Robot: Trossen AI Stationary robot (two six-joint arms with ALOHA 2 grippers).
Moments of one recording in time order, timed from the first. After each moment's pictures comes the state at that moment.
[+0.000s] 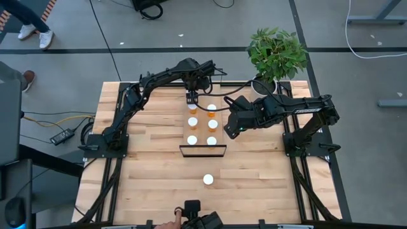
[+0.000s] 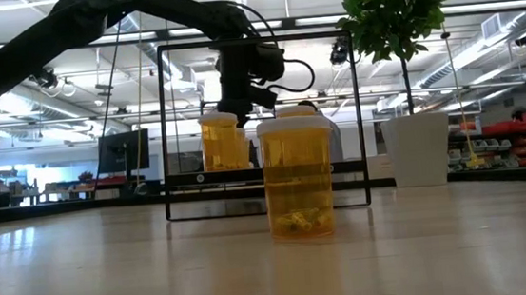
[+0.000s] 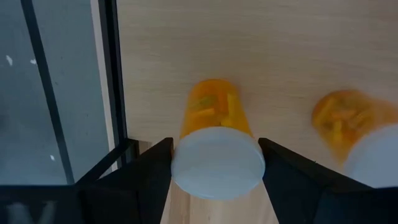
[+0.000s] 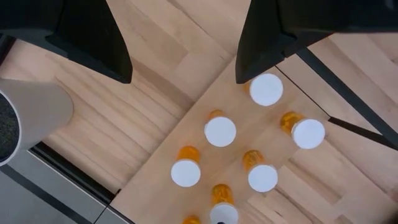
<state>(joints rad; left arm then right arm) 0.53 2.32 2.22 -1.36 -0.21 0.49 0.18 1.64 1.89 -1.51 0.48 0.99</state>
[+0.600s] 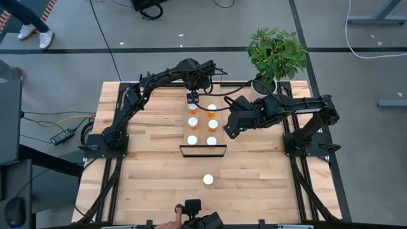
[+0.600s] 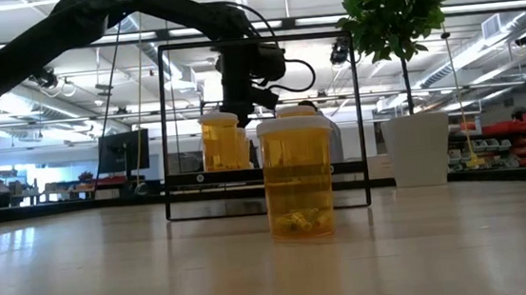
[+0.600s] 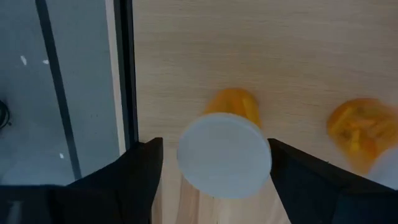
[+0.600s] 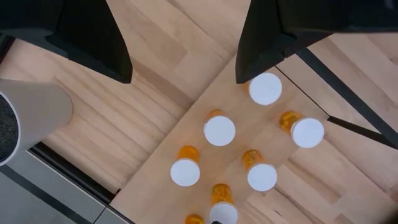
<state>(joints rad) 0.53 2.32 2.22 -1.33 -0.24 0.48 0.18 1.64 1.89 -1.51 0.48 1.00</state>
